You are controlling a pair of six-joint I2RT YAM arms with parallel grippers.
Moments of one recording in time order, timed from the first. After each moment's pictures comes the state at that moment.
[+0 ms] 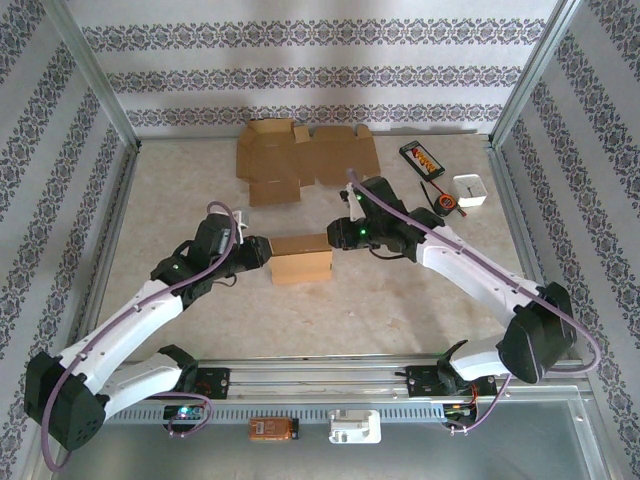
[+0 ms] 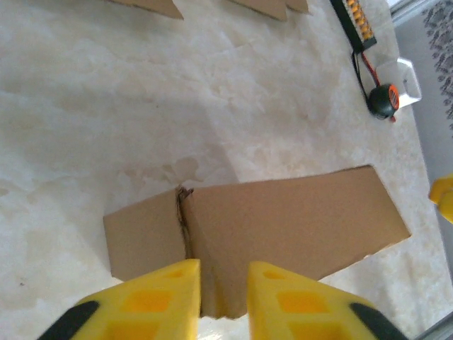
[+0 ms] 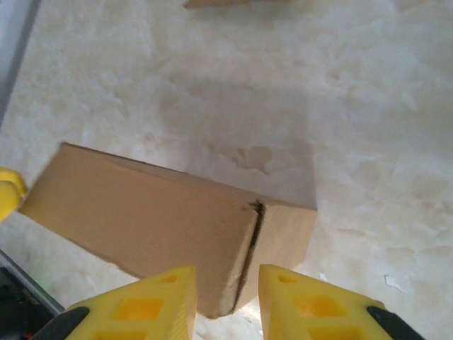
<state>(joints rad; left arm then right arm) -0.50 1.01 0.76 -0.43 0.11 -0.71 0.63 1.41 1.14 -0.60 -0.23 0.49</state>
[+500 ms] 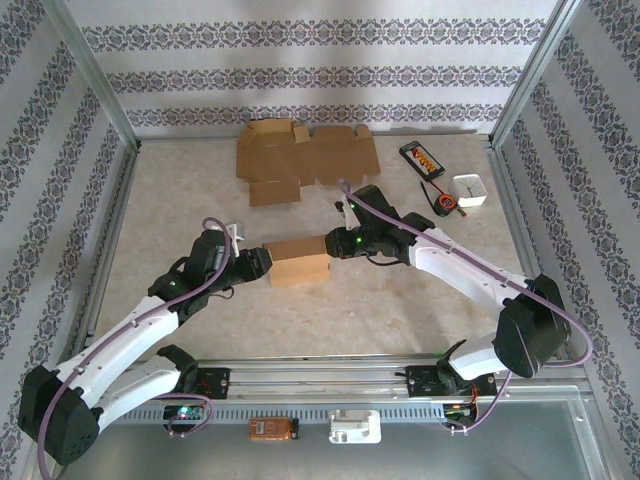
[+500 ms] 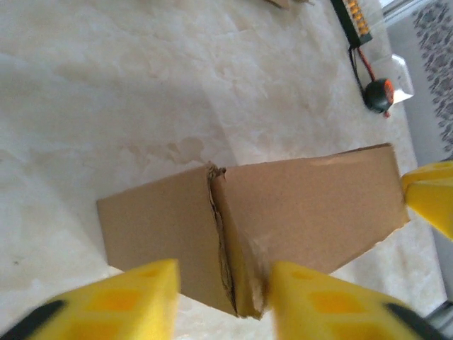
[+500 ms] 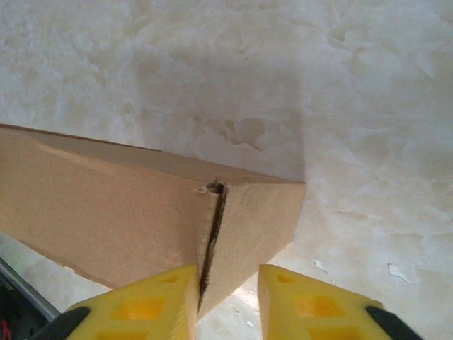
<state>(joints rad) -0.50 0.92 0.62 -0.35 0.13 -0.75 0.65 1.43 1.10 -0.58 -0.23 0.47</state>
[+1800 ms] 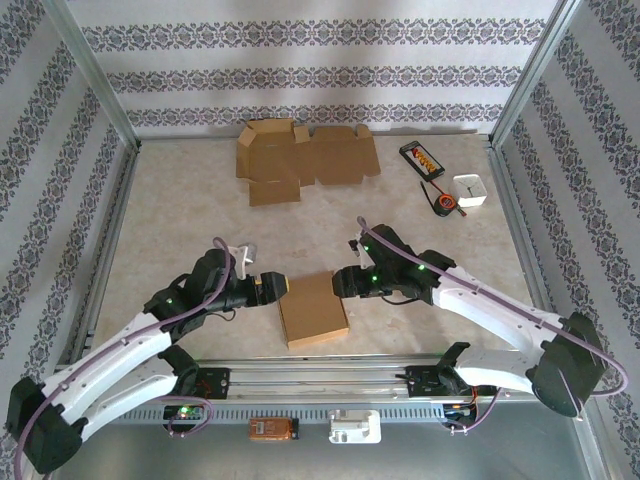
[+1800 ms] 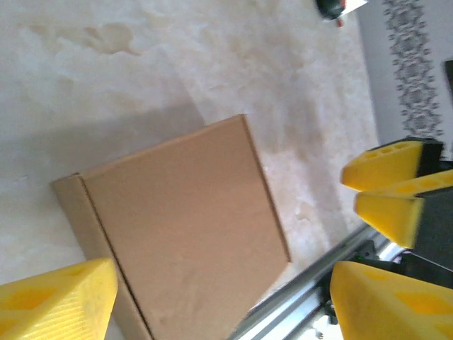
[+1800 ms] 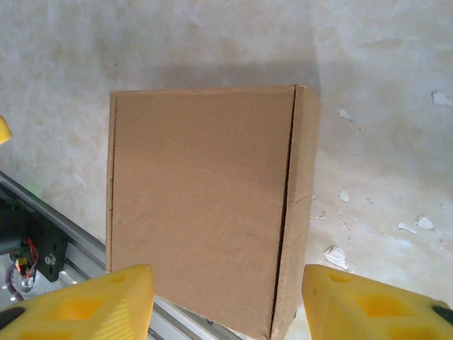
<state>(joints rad) -0.65 0.81 0.54 -0.40 0.25 -0.82 0.76 1.17 0.83 -0.62 -0.27 0.64</state>
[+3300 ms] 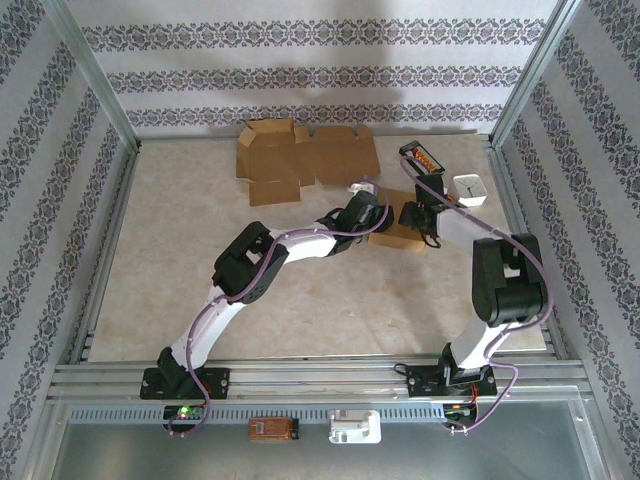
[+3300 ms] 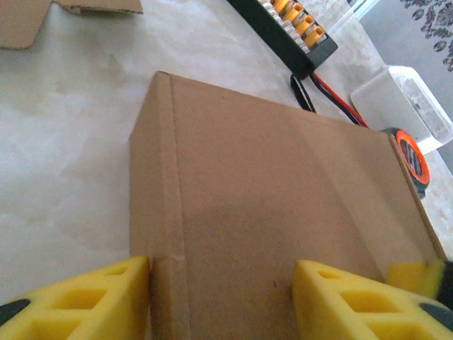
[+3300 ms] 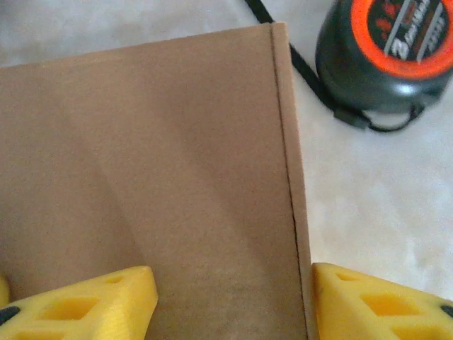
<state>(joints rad) -0.79 2.42 1.74 0.17 -0.13 -0.68 0.10 1.73 1.04 -0.30 0.10 0.44</state>
